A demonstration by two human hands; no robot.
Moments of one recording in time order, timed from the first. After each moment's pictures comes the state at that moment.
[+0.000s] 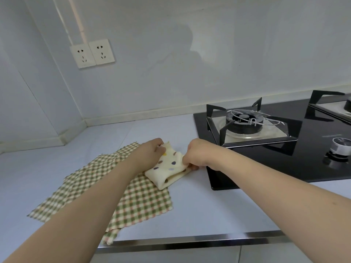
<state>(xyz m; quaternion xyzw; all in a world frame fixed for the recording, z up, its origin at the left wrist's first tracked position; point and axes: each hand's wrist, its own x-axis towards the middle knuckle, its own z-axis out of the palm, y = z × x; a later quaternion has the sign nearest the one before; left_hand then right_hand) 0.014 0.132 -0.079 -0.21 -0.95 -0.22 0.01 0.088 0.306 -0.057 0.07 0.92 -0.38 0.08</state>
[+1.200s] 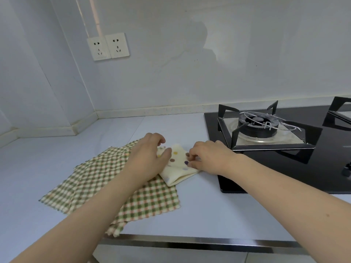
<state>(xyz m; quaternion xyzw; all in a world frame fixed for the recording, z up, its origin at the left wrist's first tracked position) 0.056 0.113 -0.085 -0.19 -0.93 -0.25 0.18 0.076 0.321 -0.078 -0.14 0.99 -0.04 -0.03</state>
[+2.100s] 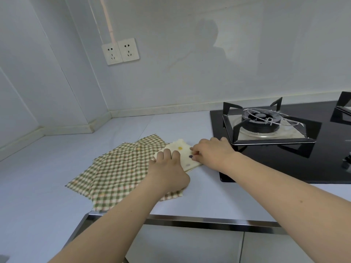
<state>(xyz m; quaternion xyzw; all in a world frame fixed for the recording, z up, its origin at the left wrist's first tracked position) 0.120 0.154 -0.087 -0.11 -0.99 0.01 -0.01 0.089 0.314 -0.083 -0.10 0.99 -0.02 -0.03</state>
